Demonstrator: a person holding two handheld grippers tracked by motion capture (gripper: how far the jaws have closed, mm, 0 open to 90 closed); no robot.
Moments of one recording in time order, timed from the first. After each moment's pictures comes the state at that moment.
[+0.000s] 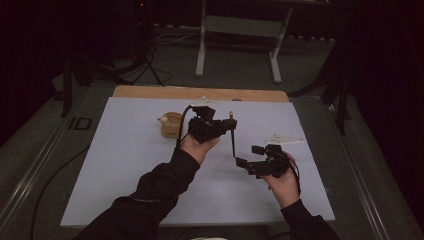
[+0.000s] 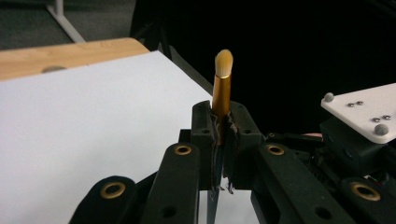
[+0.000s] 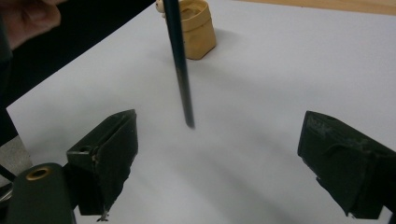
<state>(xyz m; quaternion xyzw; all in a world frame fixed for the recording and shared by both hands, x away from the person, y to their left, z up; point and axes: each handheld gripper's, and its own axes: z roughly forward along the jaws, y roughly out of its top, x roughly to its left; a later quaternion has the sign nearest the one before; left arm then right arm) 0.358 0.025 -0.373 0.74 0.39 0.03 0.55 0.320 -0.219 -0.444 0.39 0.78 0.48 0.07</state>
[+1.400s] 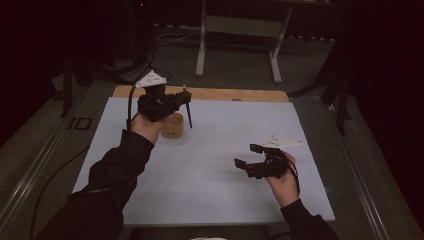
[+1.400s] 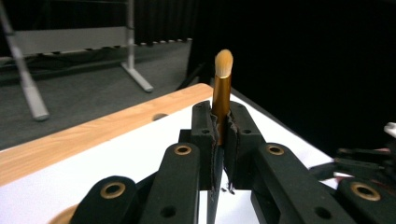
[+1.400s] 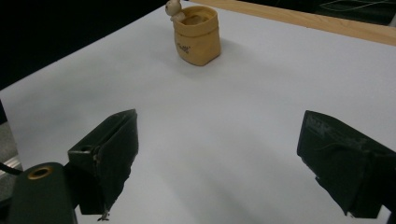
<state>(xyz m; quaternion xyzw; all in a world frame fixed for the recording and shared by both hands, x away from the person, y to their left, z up) 0.370 0.135 -0.330 0.72 0.39 0.17 0.55 0.320 -0.218 -0.449 0.34 0.79 0.49 0.10</state>
